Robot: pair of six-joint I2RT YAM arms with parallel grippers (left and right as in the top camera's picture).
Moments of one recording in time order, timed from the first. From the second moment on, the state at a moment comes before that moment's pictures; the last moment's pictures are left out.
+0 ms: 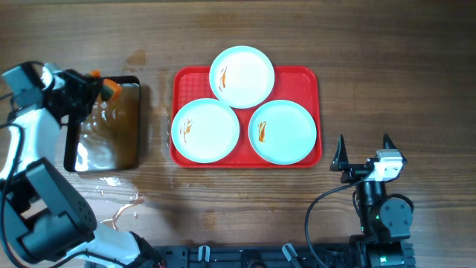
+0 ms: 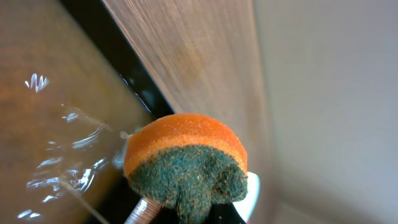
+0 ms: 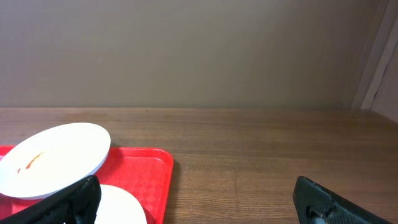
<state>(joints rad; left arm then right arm) 0.52 1.76 1.16 -0.33 0.71 -0.78 0.06 0.02 0.01 0.01 0.06 0.00</state>
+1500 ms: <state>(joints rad) 0.71 1.76 1.16 -0.65 0.70 -1.55 0.06 0.02 0.01 0.01 0.06 0.00</state>
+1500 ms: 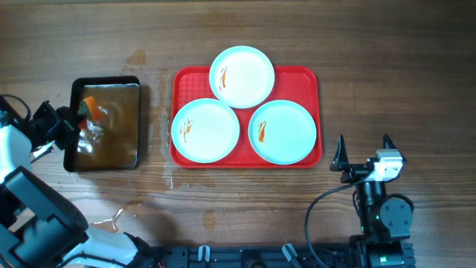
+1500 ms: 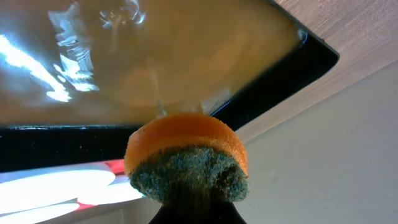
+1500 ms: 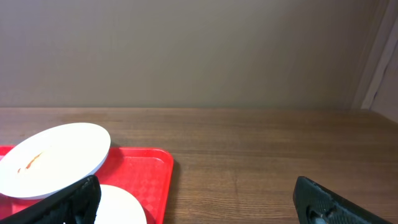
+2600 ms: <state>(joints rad) 0.70 1.76 1.16 -0.49 1.01 -1.22 0.06 0.02 0.01 0.01 0.06 0.00</state>
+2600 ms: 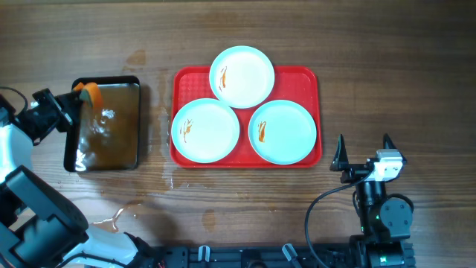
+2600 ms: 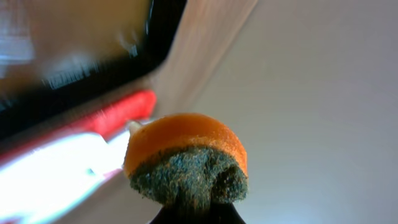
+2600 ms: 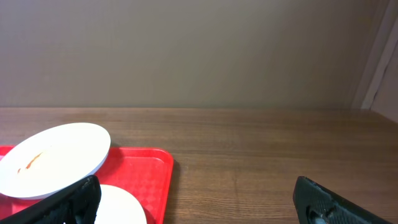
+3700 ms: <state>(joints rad) 0.51 1.60 1.16 -0.34 0.58 -0.17 0.06 0.02 0.01 0.01 0.06 0.00</state>
